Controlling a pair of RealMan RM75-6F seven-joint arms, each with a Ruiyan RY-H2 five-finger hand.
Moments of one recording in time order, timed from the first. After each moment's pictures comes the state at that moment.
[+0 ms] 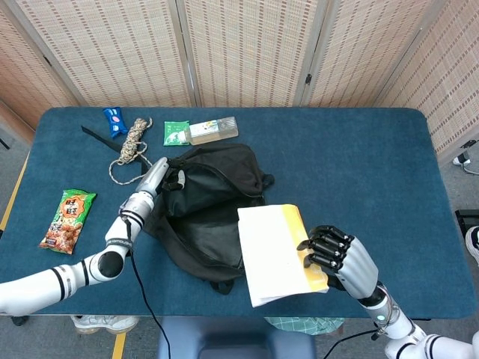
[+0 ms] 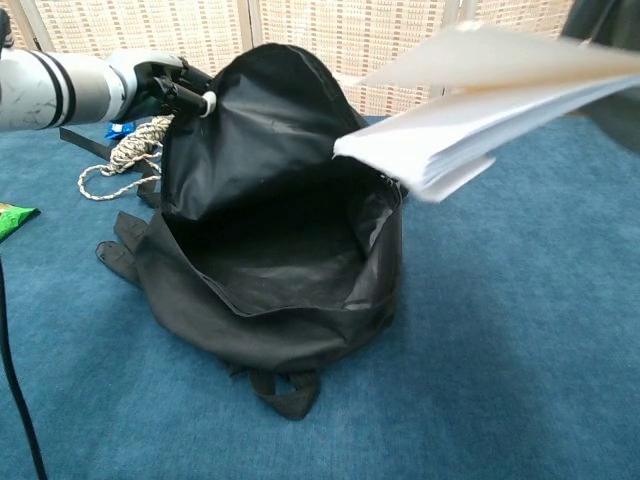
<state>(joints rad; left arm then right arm) -0.97 -1.45 -0.42 -1.38 0.53 0.69 -0.09 0.47 -1.56 -0.01 -1.25 -1.98 1.90 0.26</state>
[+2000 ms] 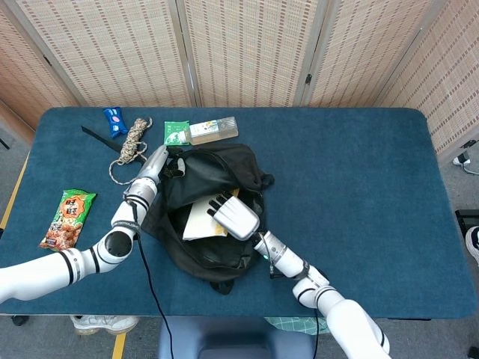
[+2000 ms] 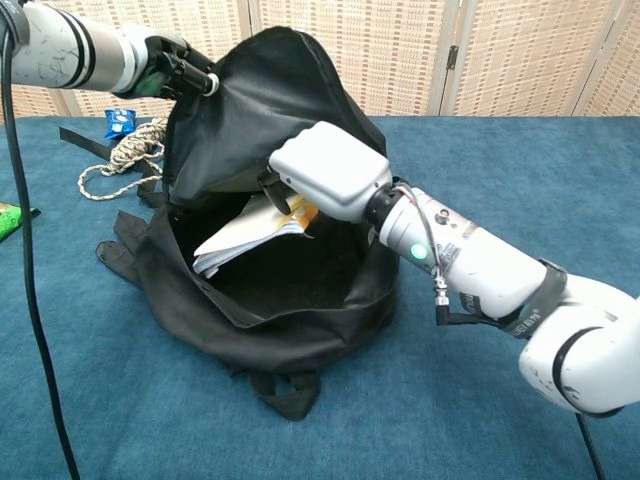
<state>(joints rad) -1.10 -1.41 -0.41 -1.36 0.22 0.70 0.07 1.01 -2.24 0.12 -0.27 -1.69 1.24 0.09</state>
